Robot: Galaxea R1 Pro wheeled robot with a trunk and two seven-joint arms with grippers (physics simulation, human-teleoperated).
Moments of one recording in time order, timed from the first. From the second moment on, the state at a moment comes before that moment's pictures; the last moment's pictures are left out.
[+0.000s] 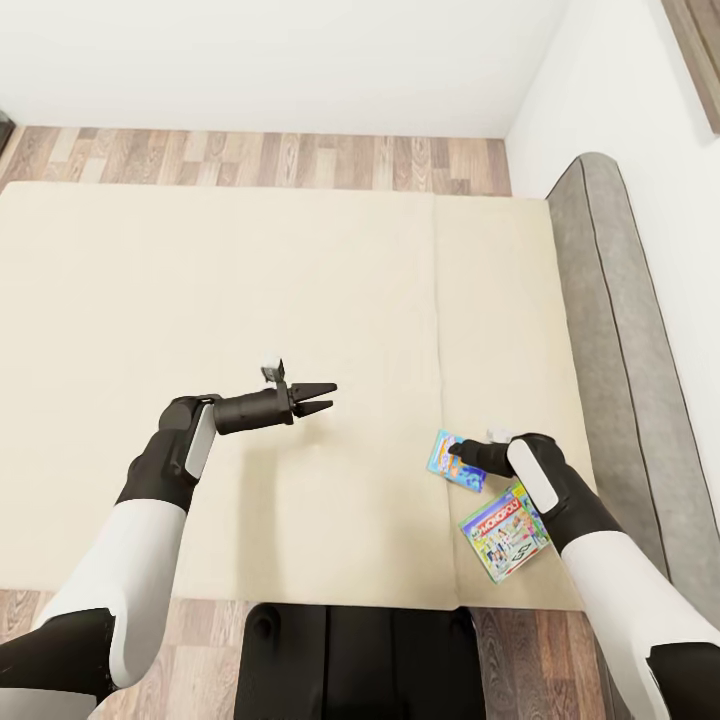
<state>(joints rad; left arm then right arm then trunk) -0.97 -0.02 0.16 -0.94 0.16 1.04 -1.24 -0.87 -0.12 0.11 -0.87 -0.62 0.79 -0.21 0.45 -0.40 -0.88</state>
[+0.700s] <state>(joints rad) -0.97 -0.02 0.16 -0.94 0.16 1.04 -1.24 -0.87 -0.12 0.11 -0.88 -0.62 0.80 -0.21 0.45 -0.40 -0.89</state>
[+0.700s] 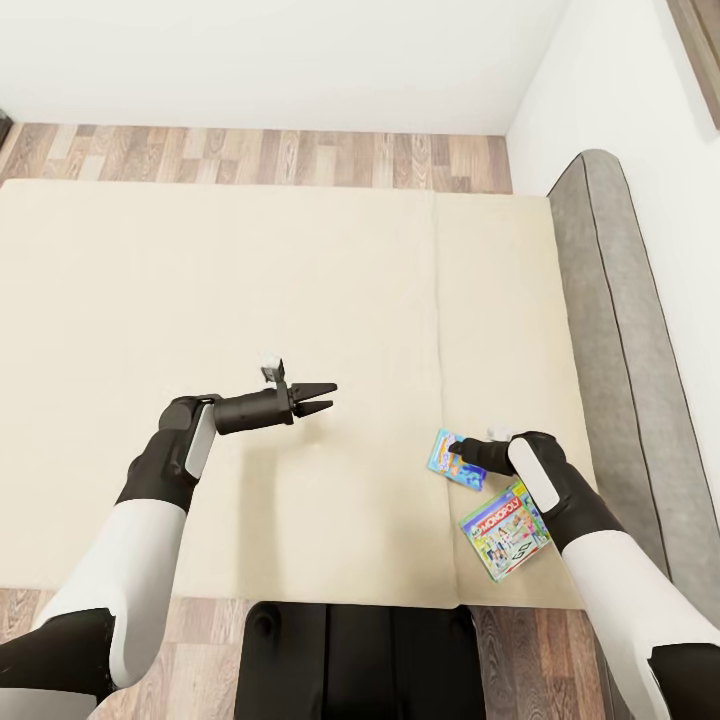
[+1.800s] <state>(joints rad) -0.85 -0.02 0.14 -0.89 0.14 1.02 -1.24 -0.86 -0.12 0.10 -0.90 -0.62 0.79 -0.21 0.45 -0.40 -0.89</state>
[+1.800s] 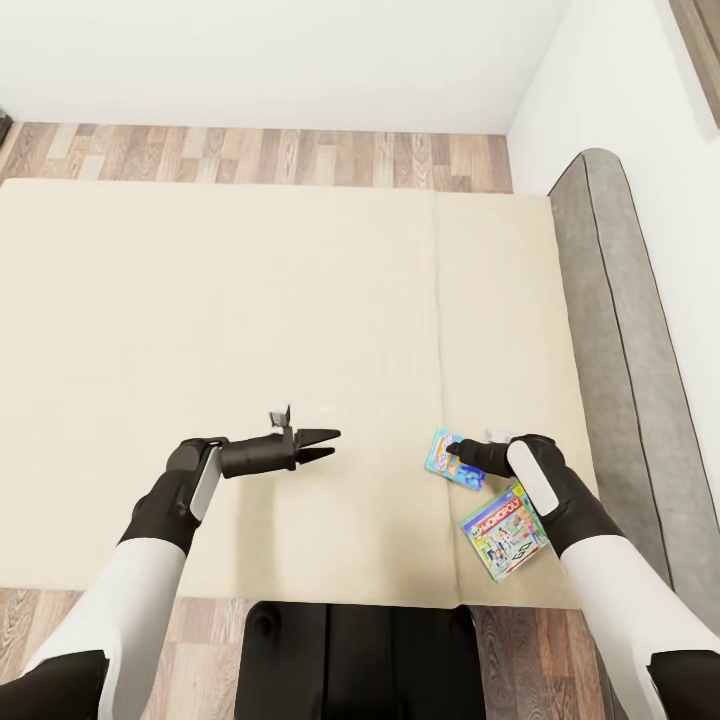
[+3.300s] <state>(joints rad) -0.85 -0.02 0.14 -0.89 0.14 1.02 -1.24 -0.86 -0.13 0.10 -0.88 -0.61 0.82 -0.06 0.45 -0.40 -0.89</state>
